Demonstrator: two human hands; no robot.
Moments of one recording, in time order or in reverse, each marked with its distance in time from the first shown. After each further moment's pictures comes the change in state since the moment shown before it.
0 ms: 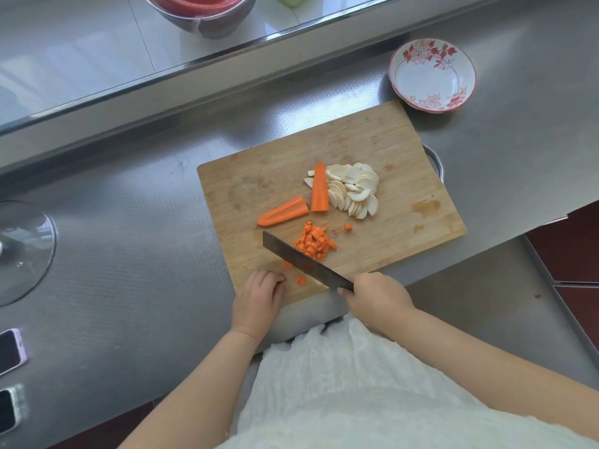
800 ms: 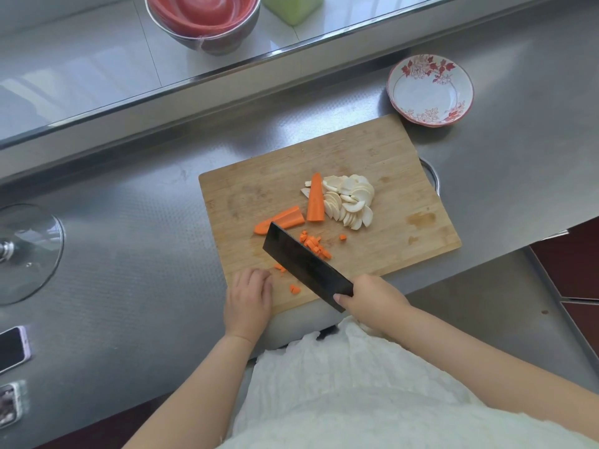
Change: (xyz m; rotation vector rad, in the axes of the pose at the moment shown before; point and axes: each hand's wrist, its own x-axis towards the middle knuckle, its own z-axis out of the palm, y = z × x) left_hand 0.009 0.021 -0.014 0.075 0.100 -0.133; right_hand 0.006 0.013 -0.020 0.164 -0.143 0.022
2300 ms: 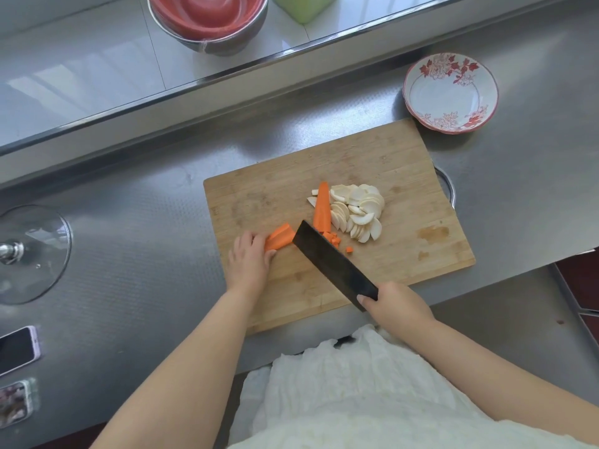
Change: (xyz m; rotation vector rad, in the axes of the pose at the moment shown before) left_hand 0.095 0.007 -0.004 0.169 -0.194 -0.188; right_hand 0.024 0.027 -0.021 0.006 0.061 0.063
